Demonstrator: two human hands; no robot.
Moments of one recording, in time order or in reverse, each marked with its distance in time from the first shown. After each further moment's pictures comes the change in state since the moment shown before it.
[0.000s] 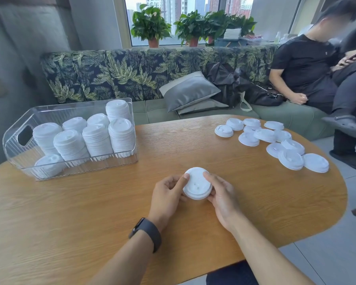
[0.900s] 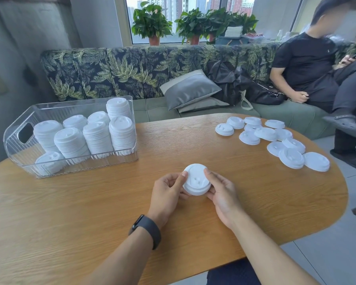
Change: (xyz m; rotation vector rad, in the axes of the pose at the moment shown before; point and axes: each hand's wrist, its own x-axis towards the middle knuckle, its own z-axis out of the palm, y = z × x) left_hand 0.002 -0.003 0.000 -0.108 -0.010 -0.022; right_hand 0.003 -0.001 -0.001 0.036 -0.014 0.018
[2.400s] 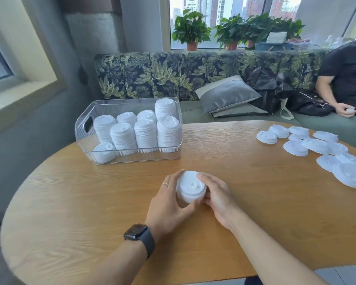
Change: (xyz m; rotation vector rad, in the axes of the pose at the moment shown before) left_hand -0.045 0.002 -0.120 0.824 0.107 0.361; right_hand -0.011 0.040 0.108 -0.152 -0.188 0.146
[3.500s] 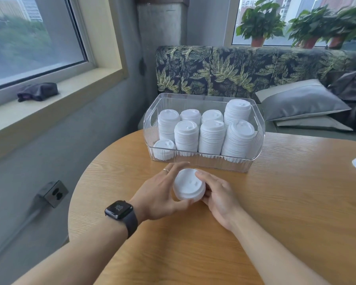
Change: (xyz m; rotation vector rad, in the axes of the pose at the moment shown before) left_hand 0.016 -0.110 -0.155 0.291 -0.124 0.004; right_hand 0.056 0.038 0.160 0.049 -0.360 0.104
